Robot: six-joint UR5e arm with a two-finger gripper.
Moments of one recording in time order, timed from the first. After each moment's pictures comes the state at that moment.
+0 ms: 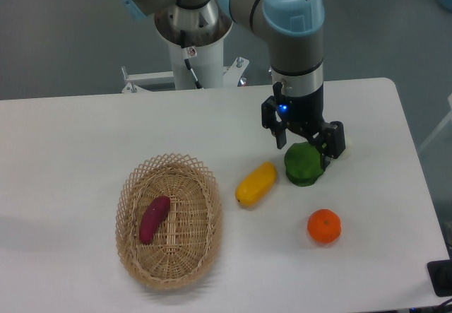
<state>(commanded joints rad) 2.53 -1.76 -1.59 -1.02 1.57 1.26</state>
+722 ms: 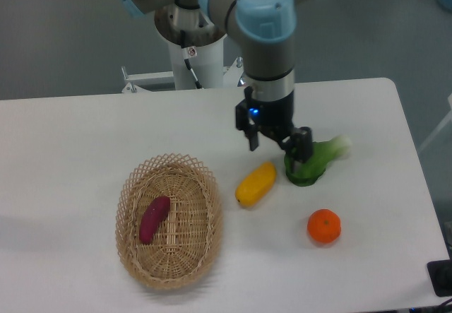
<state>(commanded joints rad) 2.39 -1.73 -1.71 -0.98 1.53 0.94</state>
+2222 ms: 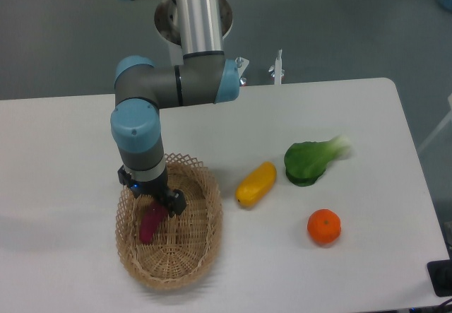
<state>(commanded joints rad) 2.09 -2.00 -1.77 -0.86 1.54 0.65</state>
